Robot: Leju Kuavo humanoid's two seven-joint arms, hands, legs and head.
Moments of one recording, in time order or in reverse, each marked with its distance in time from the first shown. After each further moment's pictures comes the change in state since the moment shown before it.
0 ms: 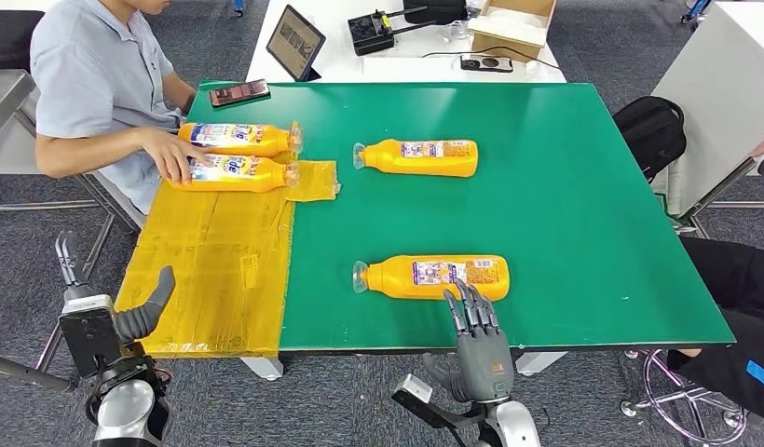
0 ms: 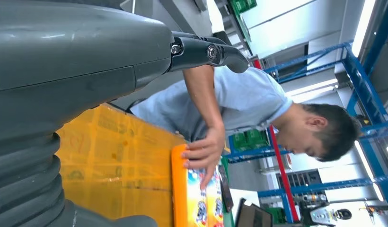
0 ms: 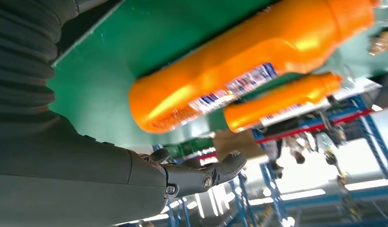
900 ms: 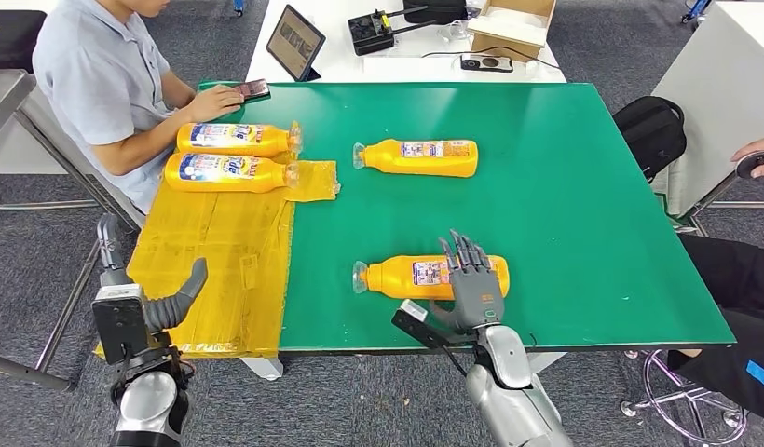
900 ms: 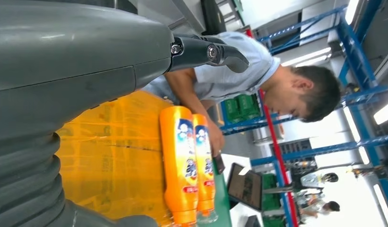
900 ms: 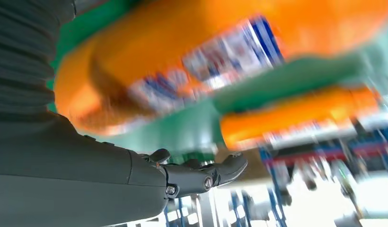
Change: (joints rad) left arm -0.022 -0.021 -0.088 0.000 -0.035 -0.048 0.049; right arm -0.358 -0.048 0.053 0.340 0.011 0.138 0.165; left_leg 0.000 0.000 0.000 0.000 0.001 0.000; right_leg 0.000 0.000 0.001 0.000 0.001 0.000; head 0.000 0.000
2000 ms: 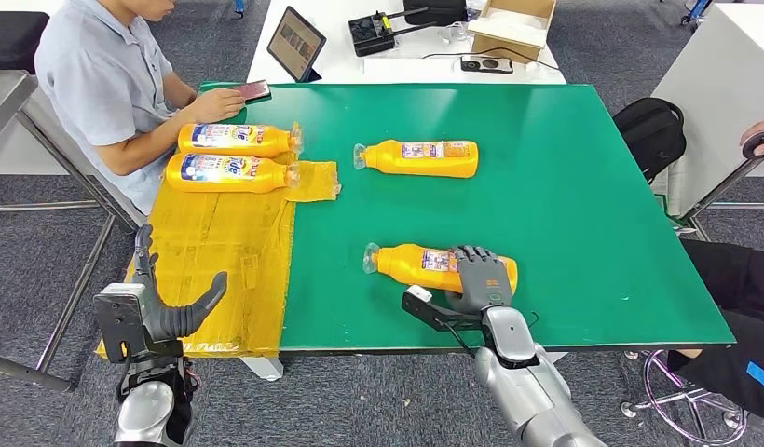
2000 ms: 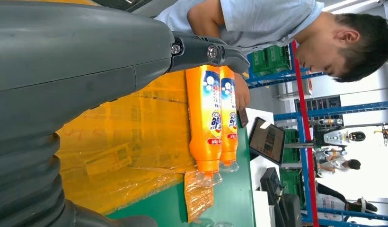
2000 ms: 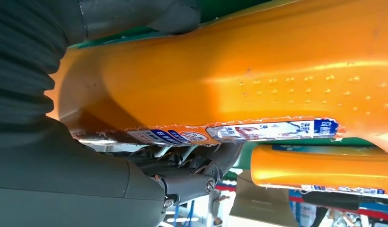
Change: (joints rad) left arm 0.035 -0.011 0.001 -0.018 0.100 -0.182 0.095; right arm -0.097 -0.056 0.024 0.079 0.096 0.205 0.190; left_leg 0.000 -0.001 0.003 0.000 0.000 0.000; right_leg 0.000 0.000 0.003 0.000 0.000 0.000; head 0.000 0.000
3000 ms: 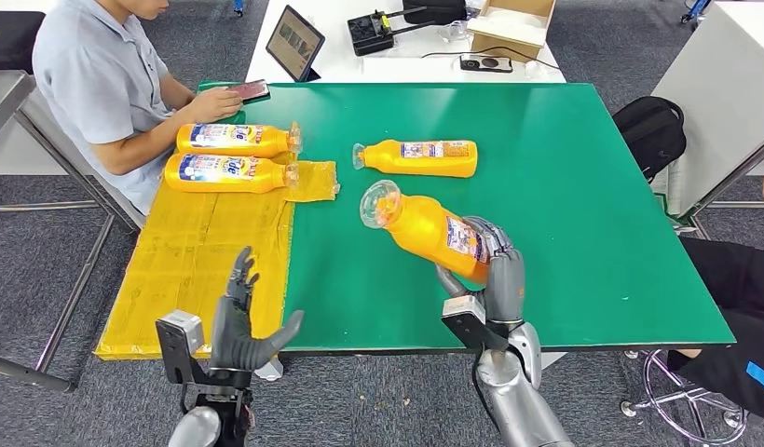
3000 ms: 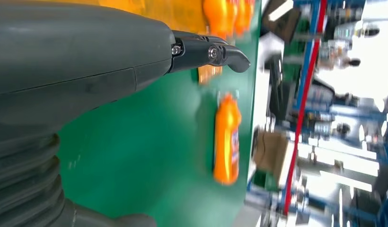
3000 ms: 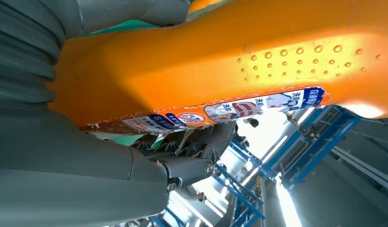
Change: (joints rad) left arm 0.071 -0.022 -0.242 0.072 0.237 -0.222 -0.078; right arm 0.166 0.080 -0.069 -0.349 -0.831 -0.230 -0.768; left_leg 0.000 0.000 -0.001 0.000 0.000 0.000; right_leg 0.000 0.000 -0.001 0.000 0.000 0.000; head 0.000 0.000
